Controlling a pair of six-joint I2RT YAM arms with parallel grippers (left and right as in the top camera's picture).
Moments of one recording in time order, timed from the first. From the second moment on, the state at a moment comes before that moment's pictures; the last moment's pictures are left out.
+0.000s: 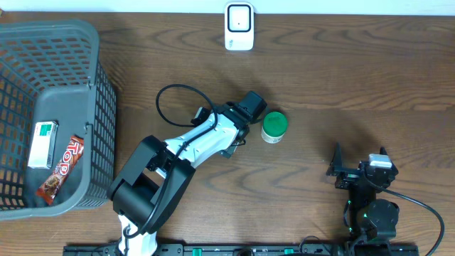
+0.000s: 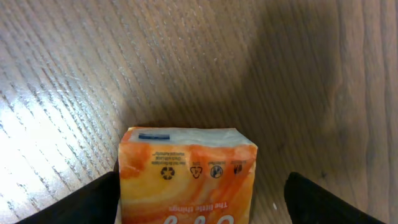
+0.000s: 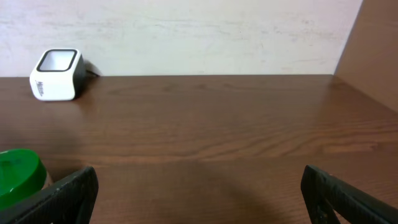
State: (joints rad) left arm -0.69 1.97 1.26 -0.67 -0.25 -1.80; right arm 0.03 0.04 0.03 -0.10 0.15 0.00
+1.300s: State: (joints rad) left arm 0.12 0.93 1.54 -0.65 -0.62 -0.36; right arm 0.03 0.04 0.03 -0.10 0.15 0.00
